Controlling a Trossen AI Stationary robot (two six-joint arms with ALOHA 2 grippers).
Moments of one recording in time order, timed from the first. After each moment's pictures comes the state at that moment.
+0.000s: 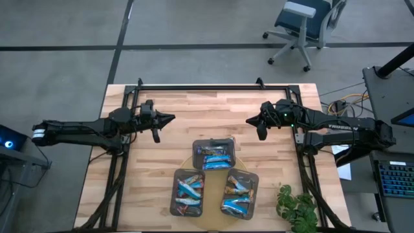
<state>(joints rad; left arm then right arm) 0.11 0.62 0.45 0.16 -0.18 -0.22 -0.28 0.87 0.57 -0.18 -0.08 0.41</state>
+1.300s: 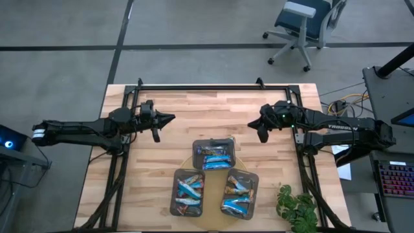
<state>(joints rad) 0.11 0.62 0.45 0.16 -0.18 -0.26 -0.28 0.87 0.57 -0.26 -0.12 0.42</state>
